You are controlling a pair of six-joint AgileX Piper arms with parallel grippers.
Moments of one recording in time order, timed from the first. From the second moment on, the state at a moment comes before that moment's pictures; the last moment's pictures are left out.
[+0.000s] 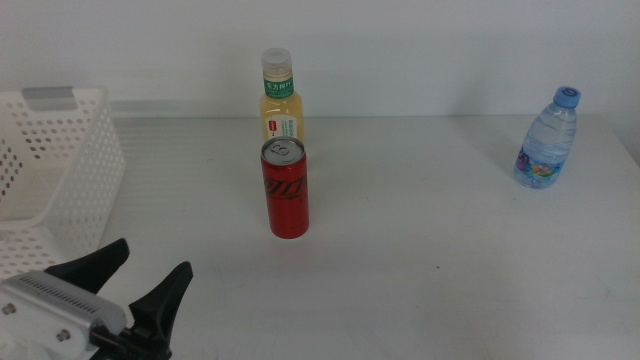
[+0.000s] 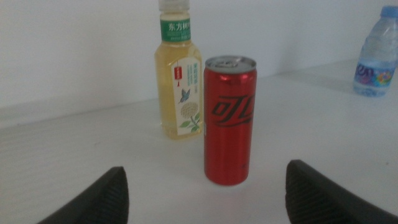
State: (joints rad) left arm -0.37 1.12 0.03 0.05 -1.01 -0.05; right arm 0.06 -0.01 0.03 0.00 0.00 0.00
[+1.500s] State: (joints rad) left arm -0.37 1.51 -0.32 0.13 -0.96 -0.11; right arm 0.06 -0.01 0.03 0.00 0.00 0.00
